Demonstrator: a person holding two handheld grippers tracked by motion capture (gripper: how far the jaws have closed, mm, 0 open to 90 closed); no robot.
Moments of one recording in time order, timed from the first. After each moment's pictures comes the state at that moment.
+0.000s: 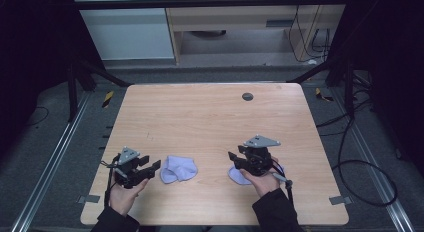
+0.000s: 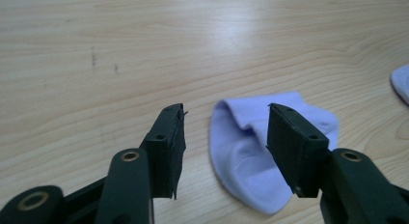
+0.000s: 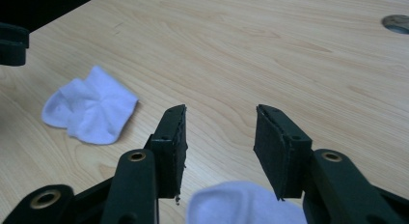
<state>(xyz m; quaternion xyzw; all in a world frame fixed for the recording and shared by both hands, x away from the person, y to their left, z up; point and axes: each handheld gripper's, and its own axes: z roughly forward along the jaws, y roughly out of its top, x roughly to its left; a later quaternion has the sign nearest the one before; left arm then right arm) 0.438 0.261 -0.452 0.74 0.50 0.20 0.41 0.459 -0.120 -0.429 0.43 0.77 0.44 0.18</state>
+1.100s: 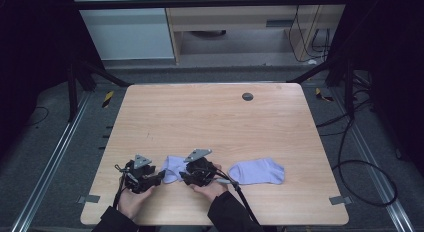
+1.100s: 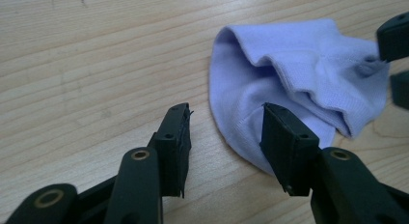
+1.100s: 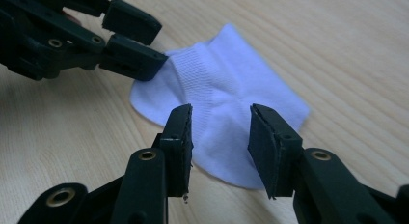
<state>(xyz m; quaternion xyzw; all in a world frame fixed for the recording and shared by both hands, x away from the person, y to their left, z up) 0.444 0.245 -0.492 0.78 0.50 0.18 0.34 0.464 0.025 -0.482 0.32 0.85 0.40 0.10</state>
